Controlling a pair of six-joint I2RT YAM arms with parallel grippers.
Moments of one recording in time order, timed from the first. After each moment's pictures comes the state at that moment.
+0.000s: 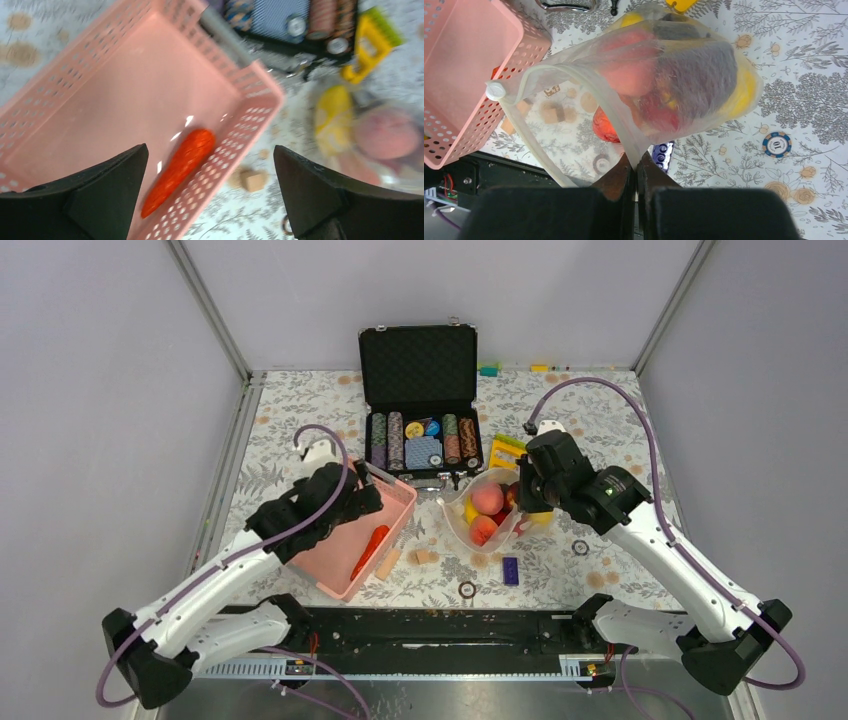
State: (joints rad) left arm -0.78 0.96 0.95 -0.73 -0.48 -0.85; right arm 0.67 1.08 1.19 -0.98 0.19 0.50
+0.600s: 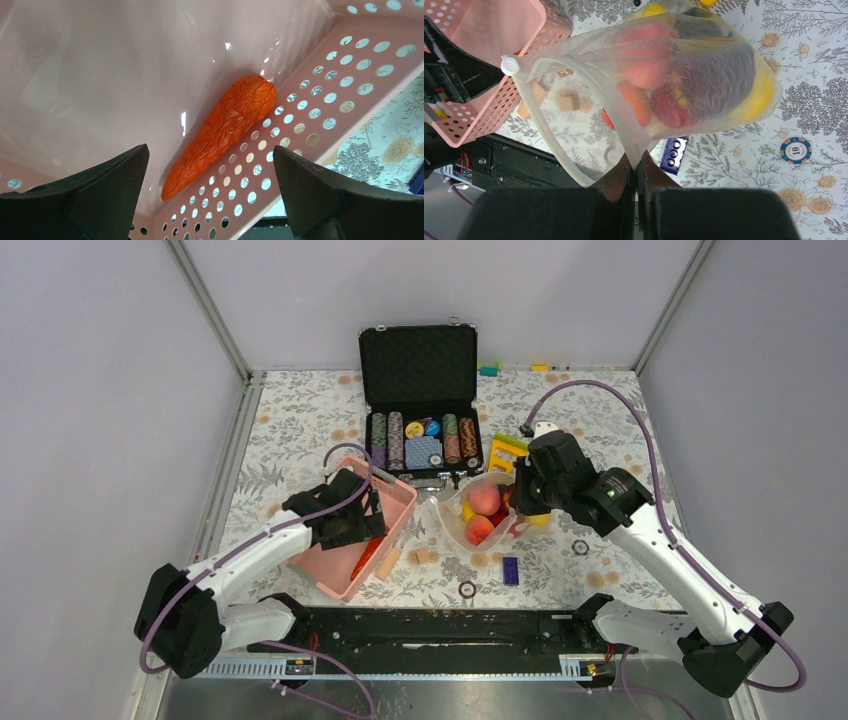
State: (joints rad) left arm -0.60 1.14 0.74 -0.72 -0.16 -0.78; right arm 0.67 1.07 1.18 -0.96 0.09 0.48
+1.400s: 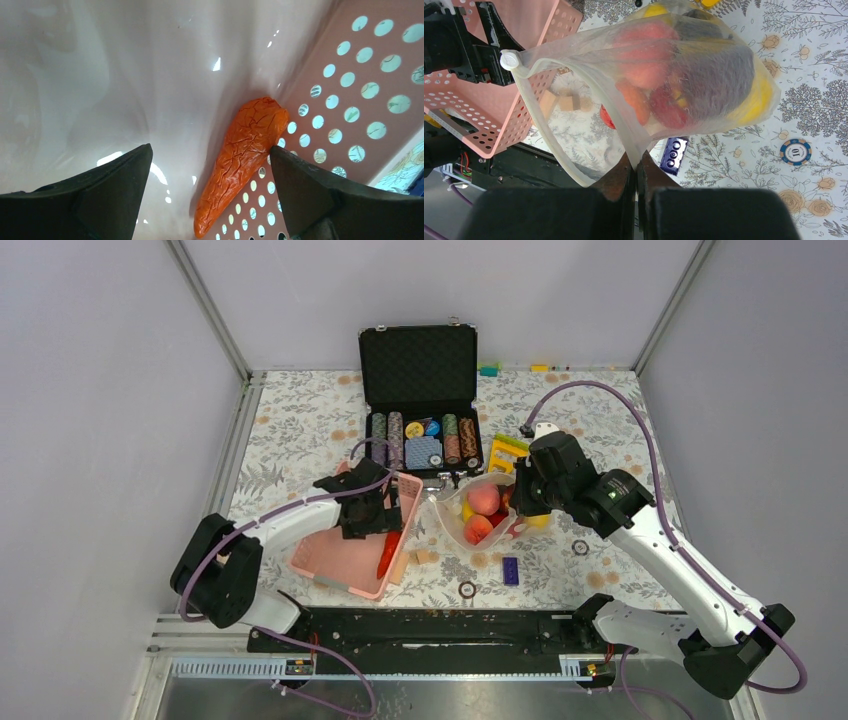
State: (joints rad) left arm -0.59 1.43 0.81 -0.57 -0.05 -0.71; right arm 0.67 1.06 1.17 -0.95 0.09 0.47
